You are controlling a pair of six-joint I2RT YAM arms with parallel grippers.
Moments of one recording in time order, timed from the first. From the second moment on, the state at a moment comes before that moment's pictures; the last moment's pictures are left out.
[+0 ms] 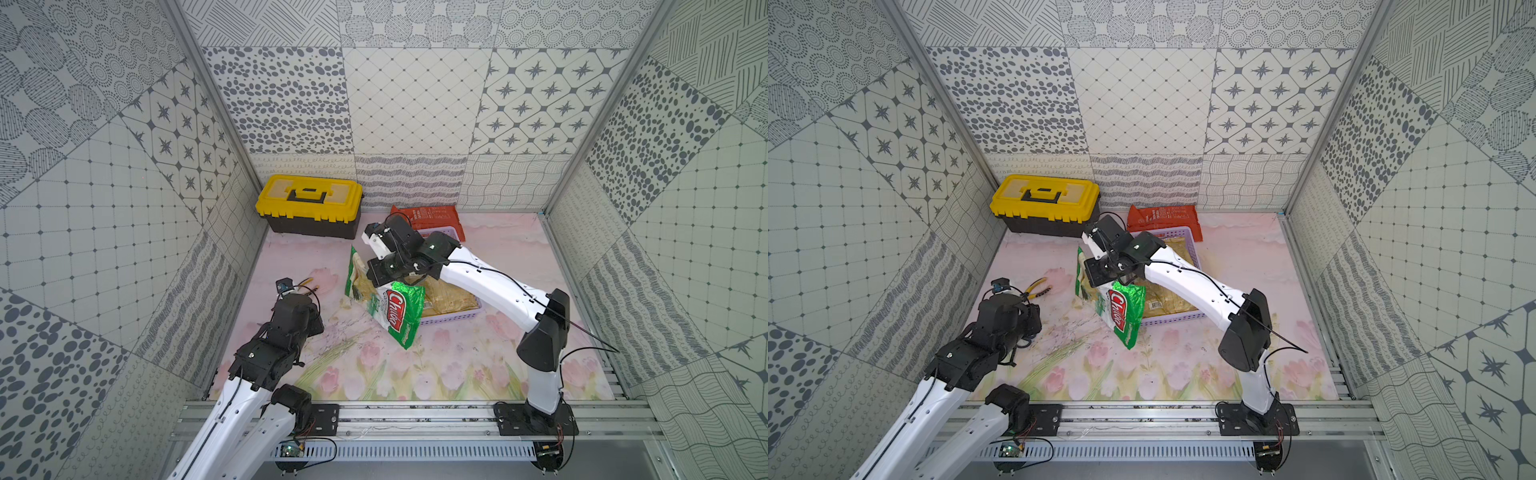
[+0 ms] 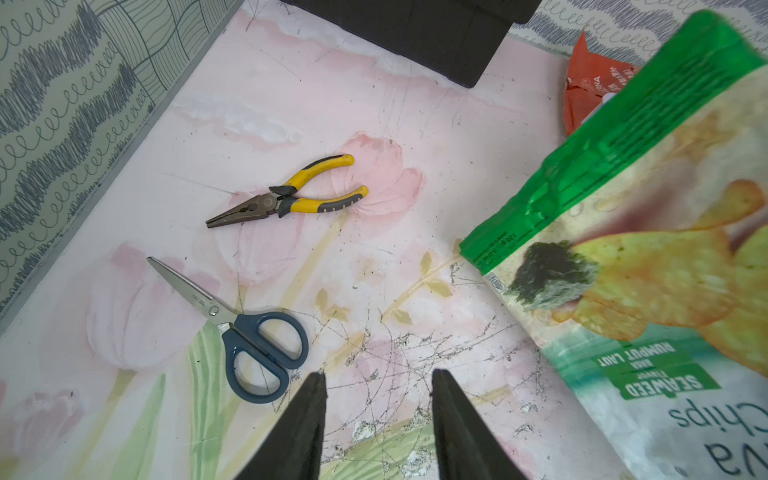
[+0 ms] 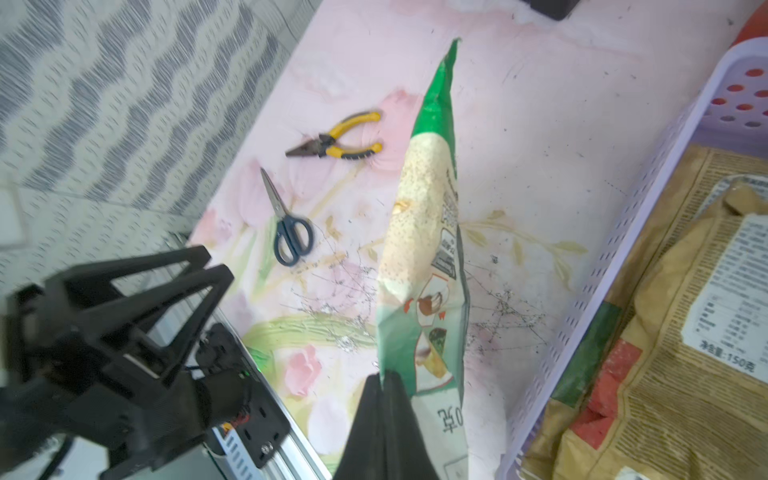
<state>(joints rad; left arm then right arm) -0.30 0.62 0.71 -0.83 -0.35 -0.51 0.90 1.88 1.92 -0.85 -0.19 0.46</state>
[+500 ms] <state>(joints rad) -0.29 0.60 0.71 -0.84 -0.39 -0.53 0.51 1.47 1.52 -0.66 -0.27 0.64</state>
